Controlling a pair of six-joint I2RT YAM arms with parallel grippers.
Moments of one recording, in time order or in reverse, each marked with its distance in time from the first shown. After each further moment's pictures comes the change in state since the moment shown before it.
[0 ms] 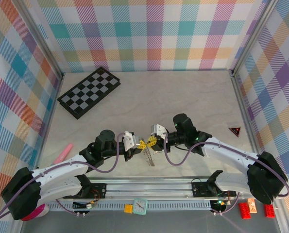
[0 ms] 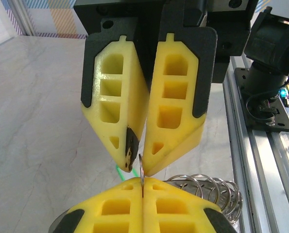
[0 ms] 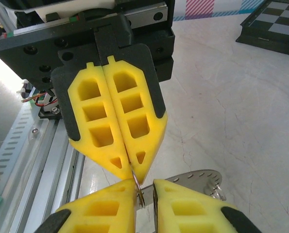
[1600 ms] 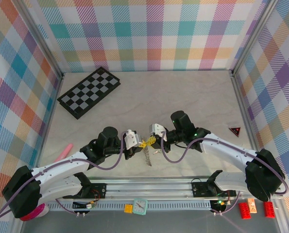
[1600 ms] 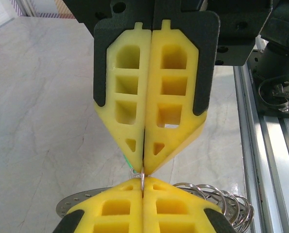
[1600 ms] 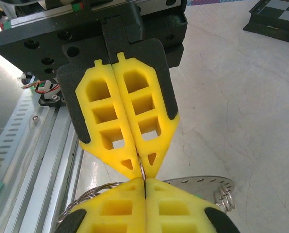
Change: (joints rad) left arm 0.000 0.027 0.079 -0.149 -0.047 0.056; right arm -0.002 0.040 0.077 -0.135 -0.001 -0.076
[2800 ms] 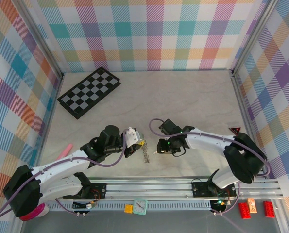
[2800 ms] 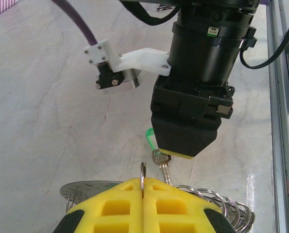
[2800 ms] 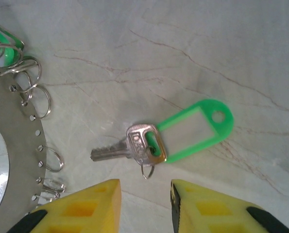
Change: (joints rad) left arm -0.001 0.015 0.041 -0.097 -0.112 -0.001; right arm 0.070 0.261 0.083 -0.400 0.585 1.141
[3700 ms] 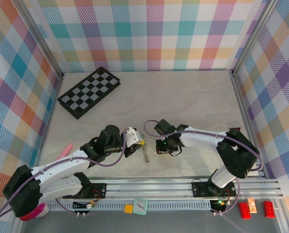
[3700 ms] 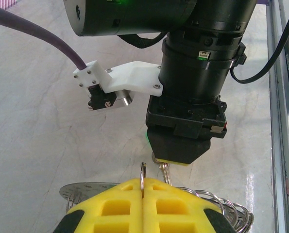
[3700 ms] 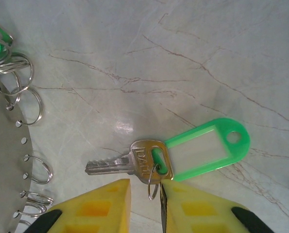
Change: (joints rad) left arm -0.001 0.000 0.006 -0.010 0.000 0.000; right arm 0.039 0.074 0.053 -0.027 0.051 -0.052
